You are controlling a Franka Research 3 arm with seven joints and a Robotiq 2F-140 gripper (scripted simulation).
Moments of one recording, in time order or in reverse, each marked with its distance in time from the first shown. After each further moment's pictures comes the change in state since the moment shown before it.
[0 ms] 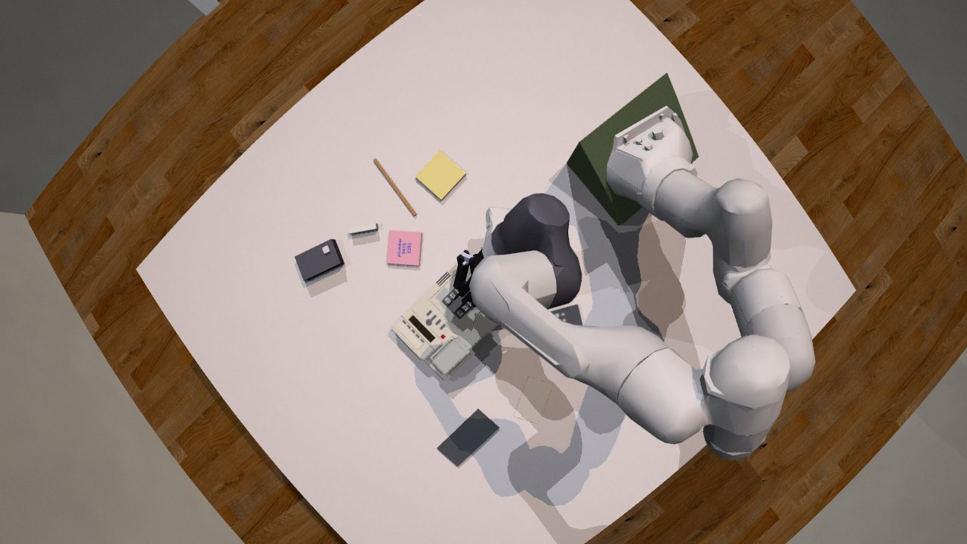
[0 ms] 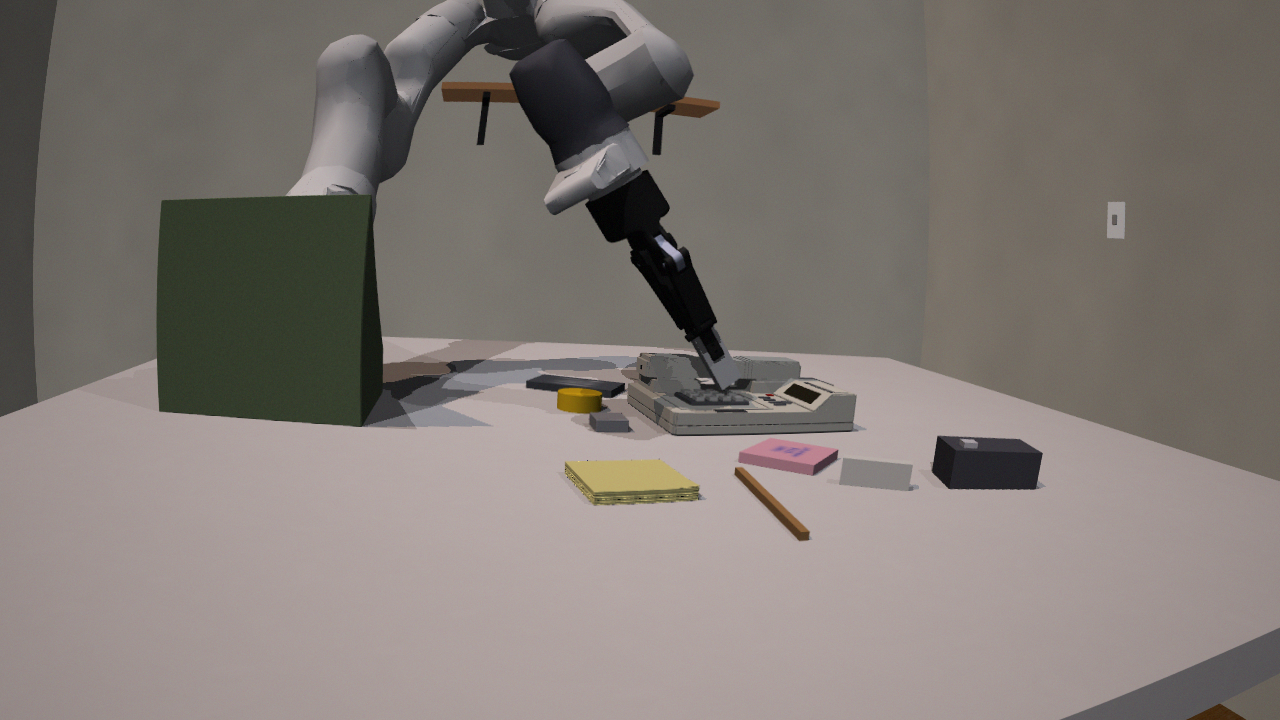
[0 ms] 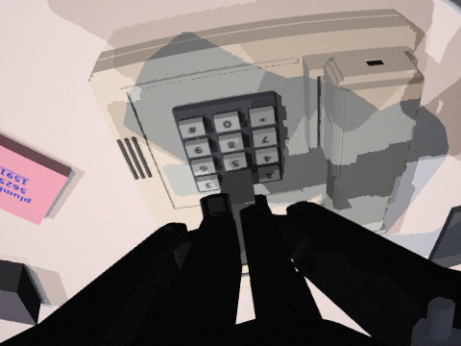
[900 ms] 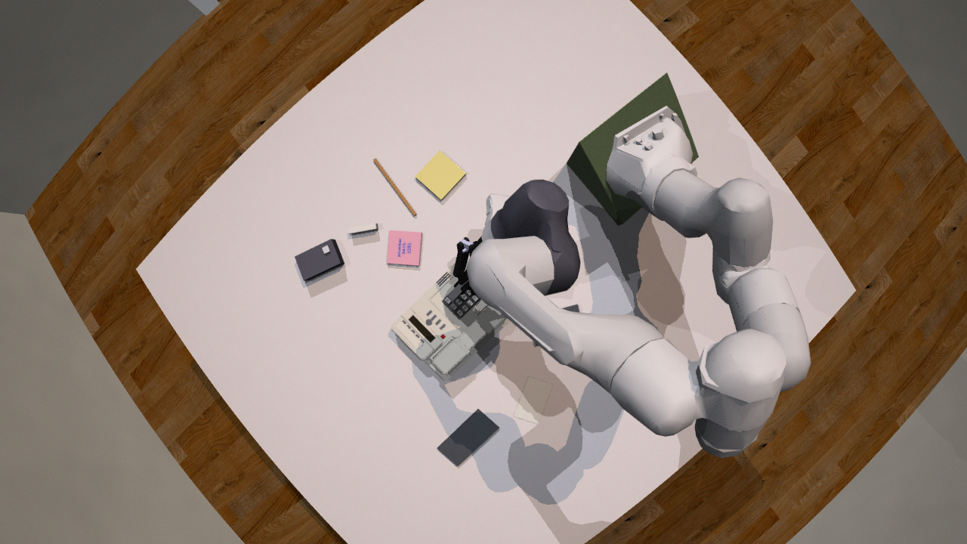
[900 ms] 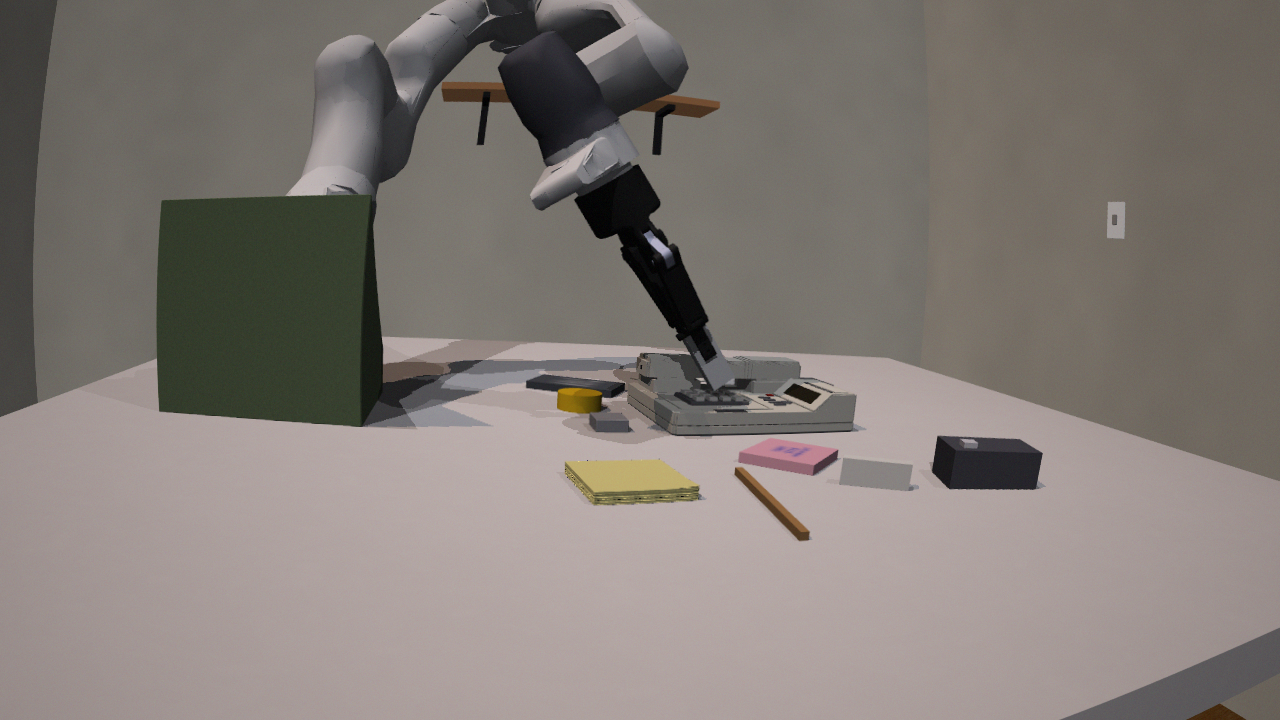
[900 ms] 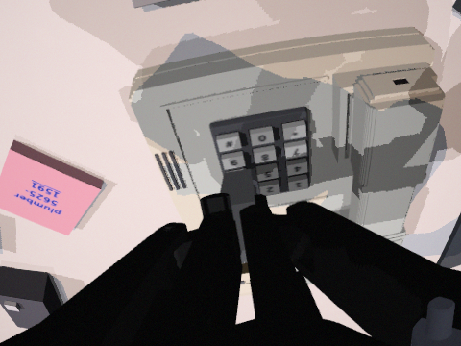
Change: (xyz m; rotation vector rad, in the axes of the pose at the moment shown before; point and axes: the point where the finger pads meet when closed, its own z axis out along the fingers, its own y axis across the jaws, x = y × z) arm 0.012 -0.018 -0.011 0.004 0.005 0.022
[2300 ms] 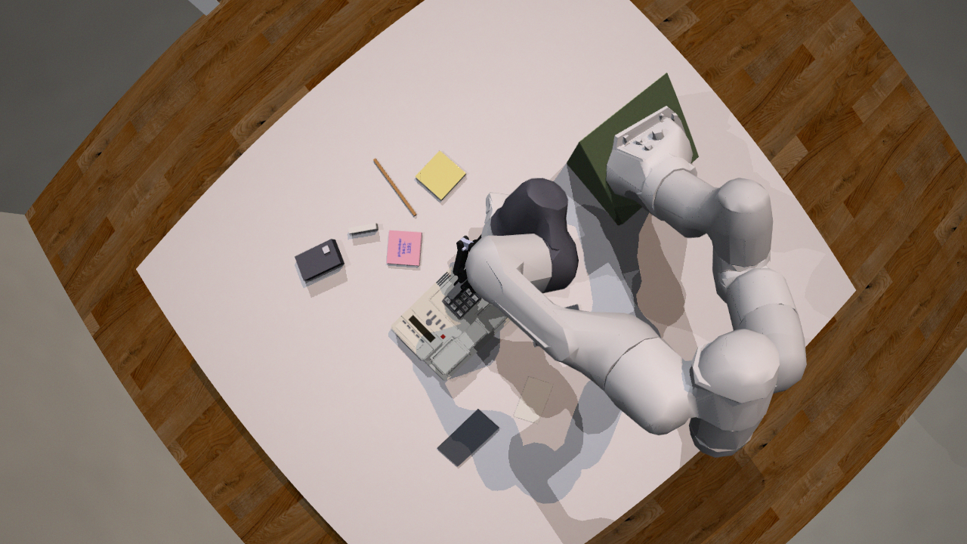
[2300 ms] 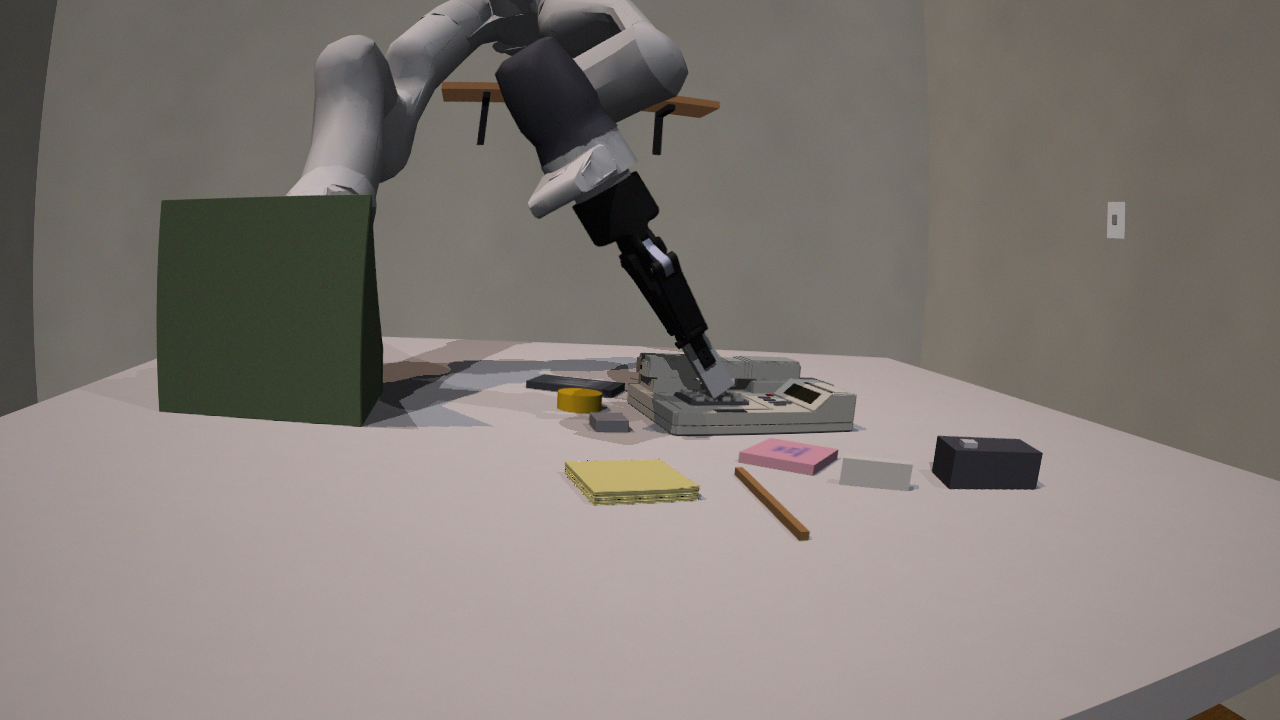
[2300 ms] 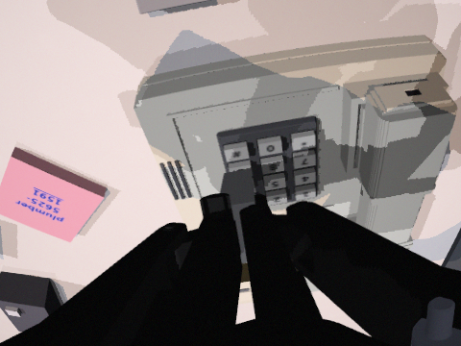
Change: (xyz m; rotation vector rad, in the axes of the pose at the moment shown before) arm 0.006 -0.003 0.005 0.001 -0.003 -0.004
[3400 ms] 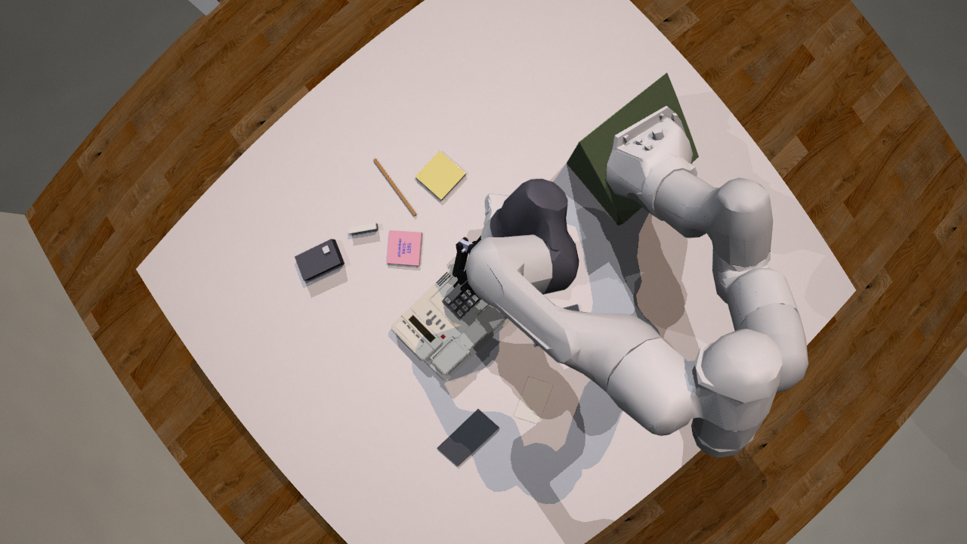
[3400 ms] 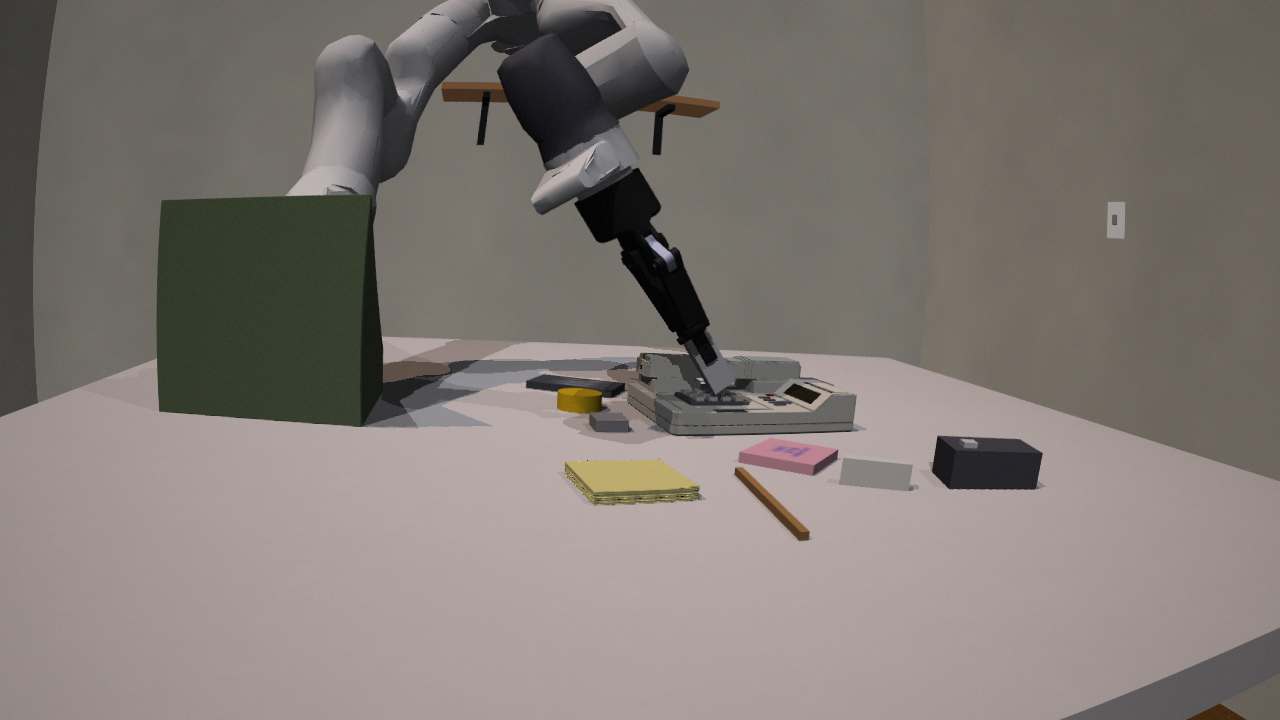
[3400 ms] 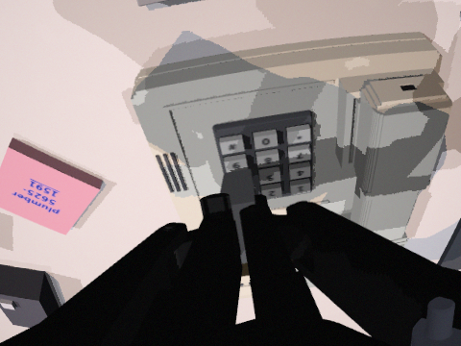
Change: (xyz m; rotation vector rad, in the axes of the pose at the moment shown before) arm -0.004 0.002 -0.002 -0.004 -0.001 -0.016
